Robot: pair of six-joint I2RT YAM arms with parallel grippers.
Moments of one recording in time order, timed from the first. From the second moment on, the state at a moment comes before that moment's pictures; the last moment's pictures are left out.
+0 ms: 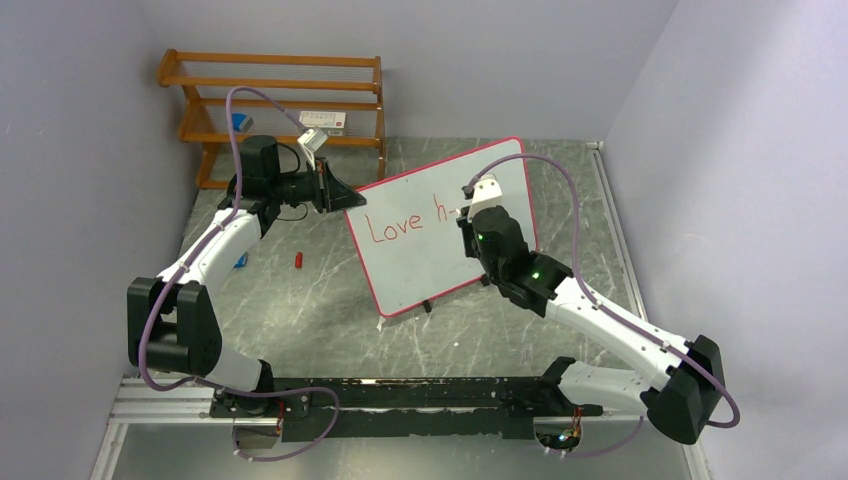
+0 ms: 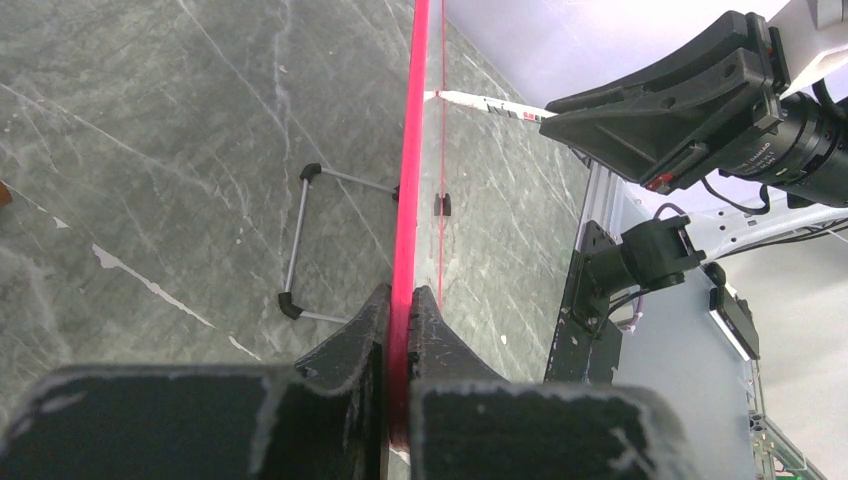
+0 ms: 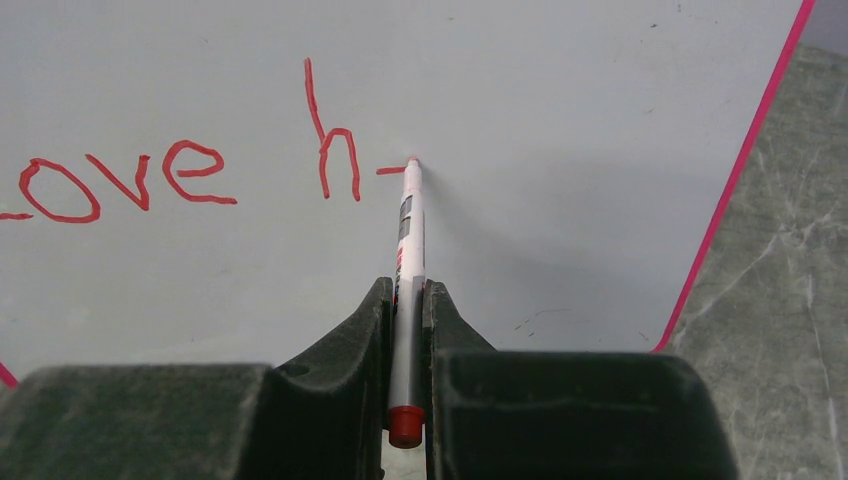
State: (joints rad) left arm -0.16 1.47 1.08 -0.02 1.06 -0.26; right arm 0.79 1.10 0.88 -0.20 0.51 0.10
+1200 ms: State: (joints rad) left arm -0.16 1.48 1.09 -0.02 1.06 -0.26; right arm 0.79 1.11 0.89 -0.19 0.44 0.08
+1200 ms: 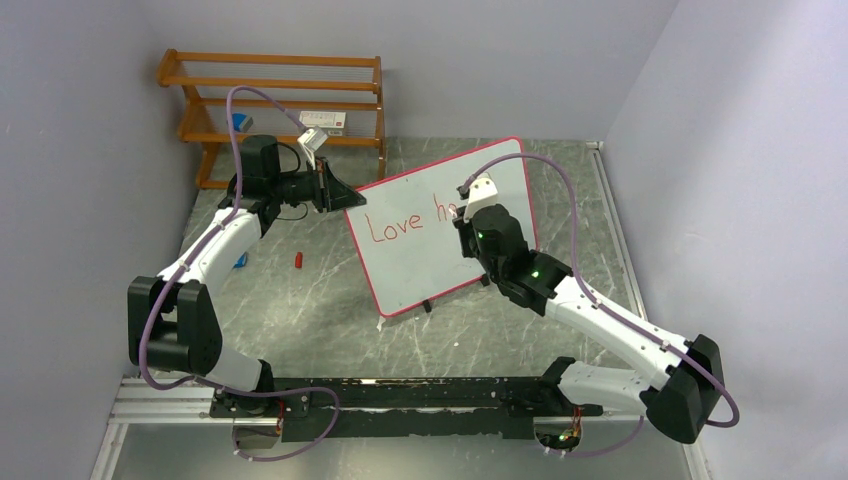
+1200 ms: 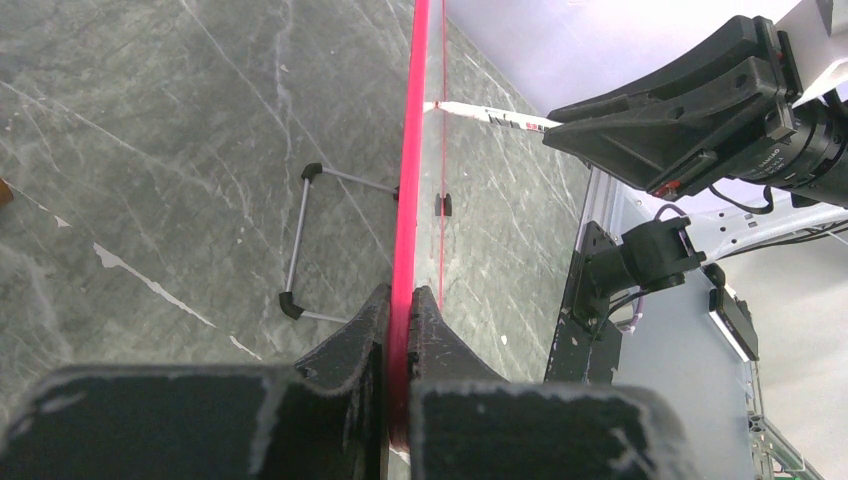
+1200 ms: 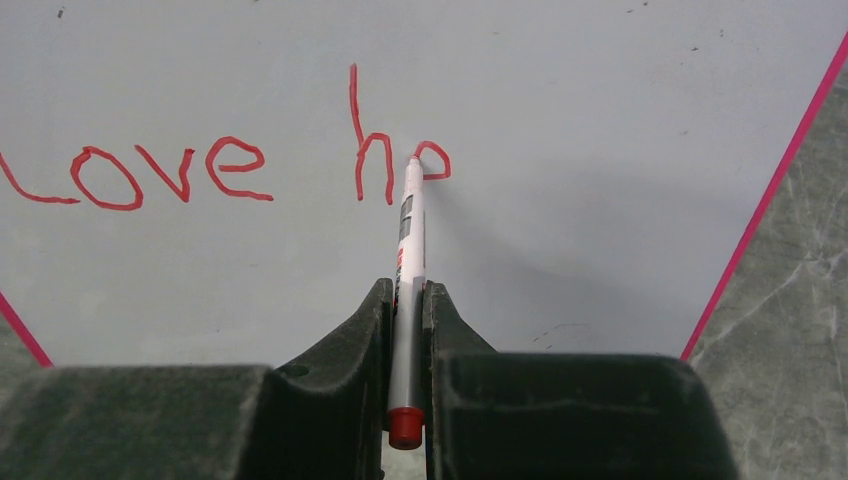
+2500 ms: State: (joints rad) left arm -0.16 1.48 1.09 -0.02 1.06 -0.26; right arm 0.79 1.08 0.86 -0.25 0.50 0.09
